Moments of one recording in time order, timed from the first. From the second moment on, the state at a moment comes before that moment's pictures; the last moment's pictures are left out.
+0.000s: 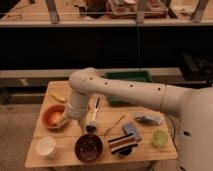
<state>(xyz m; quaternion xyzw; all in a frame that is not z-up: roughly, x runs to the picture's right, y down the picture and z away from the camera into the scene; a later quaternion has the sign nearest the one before) -0.157 0.169 0.655 -0.25 -0.44 -0.52 0.68</state>
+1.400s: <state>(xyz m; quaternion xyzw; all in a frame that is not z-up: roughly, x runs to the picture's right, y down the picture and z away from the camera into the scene) 0.072 0.098 0.669 -0.23 -0.23 -0.40 0.86</state>
